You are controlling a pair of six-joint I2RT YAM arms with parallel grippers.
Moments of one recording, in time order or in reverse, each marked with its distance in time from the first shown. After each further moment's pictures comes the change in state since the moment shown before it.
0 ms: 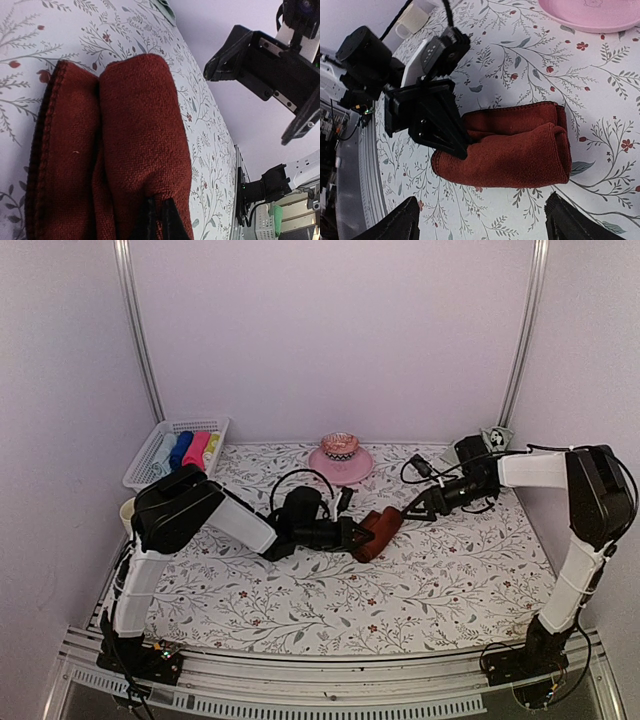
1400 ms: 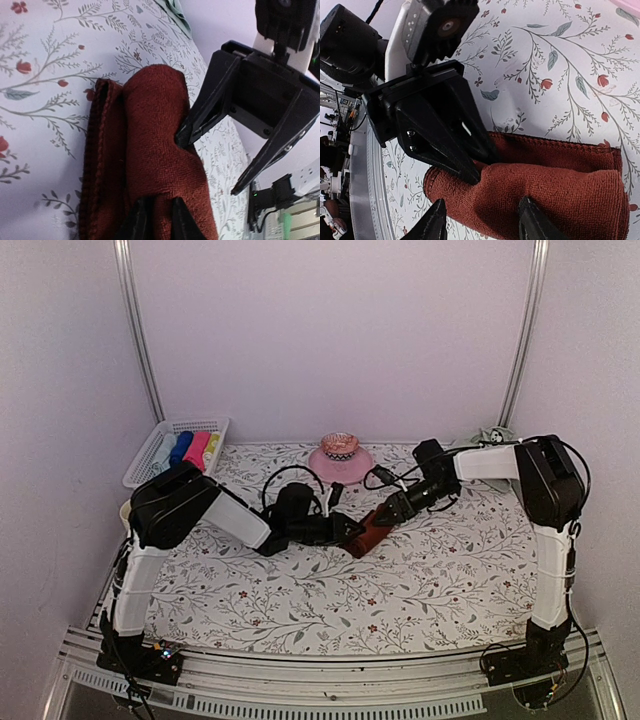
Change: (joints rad) left arm 0.047 -0.005 -0.014 -0.012 -0.027 0.029; right arm 0.138 0.341 0.324 -0.132 -0.040 -0.002
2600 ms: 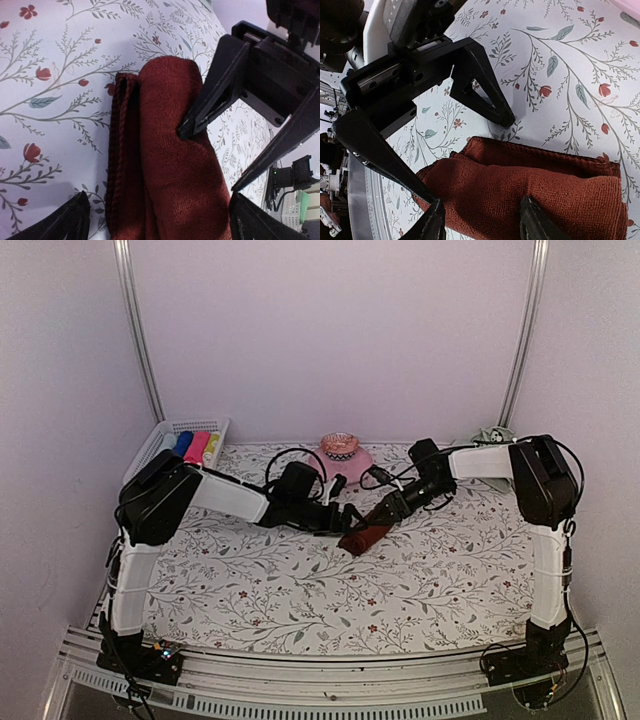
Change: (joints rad) left arm 0.035 -0.065 0.165 -0.502 0.045 0.223; right arm 0.013 0.047 0.059 -0.022 0.019 -0.015
